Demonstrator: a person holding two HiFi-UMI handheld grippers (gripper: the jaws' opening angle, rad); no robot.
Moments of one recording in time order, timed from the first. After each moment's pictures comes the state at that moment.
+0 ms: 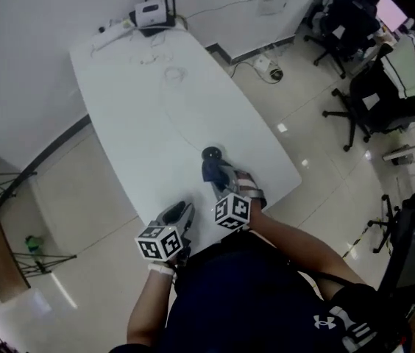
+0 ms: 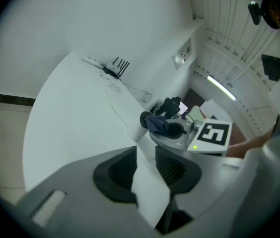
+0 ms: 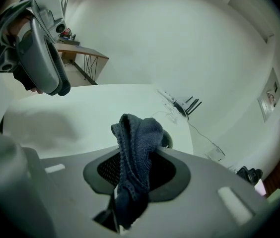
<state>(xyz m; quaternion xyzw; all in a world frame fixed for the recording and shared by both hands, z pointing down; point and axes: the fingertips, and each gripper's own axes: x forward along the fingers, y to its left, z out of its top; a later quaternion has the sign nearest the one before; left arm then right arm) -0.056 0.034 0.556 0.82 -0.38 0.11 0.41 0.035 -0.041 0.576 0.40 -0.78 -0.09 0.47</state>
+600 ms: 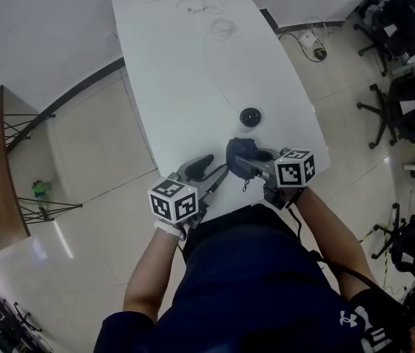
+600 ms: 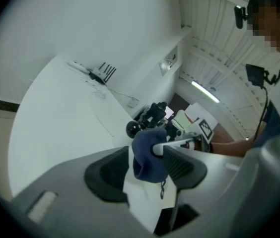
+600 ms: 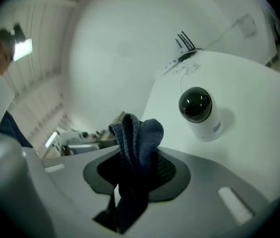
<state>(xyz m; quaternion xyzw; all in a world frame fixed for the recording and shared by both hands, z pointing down) -0.054 0.002 0.515 0.86 -0.31 0.05 0.39 -0.009 -0.013 0.544 0.23 -0.85 0.47 0.12</state>
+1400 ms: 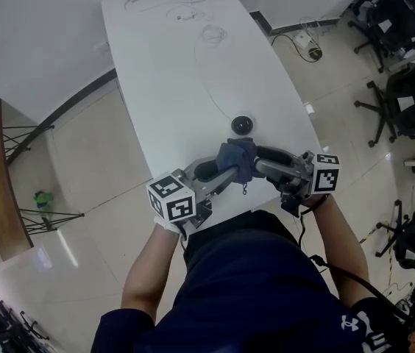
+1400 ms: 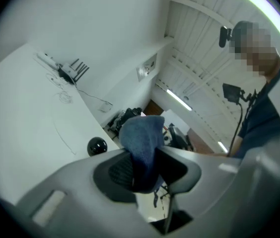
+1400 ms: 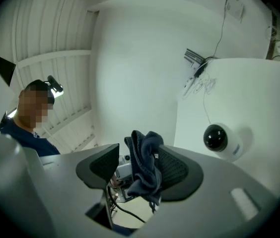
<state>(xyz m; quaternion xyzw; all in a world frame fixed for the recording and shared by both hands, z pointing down) -0.002 -0.012 0.452 0.91 -0.18 -0.04 0.38 0.040 -0.028 0.436 0.16 -0.86 0.48 -0.09</state>
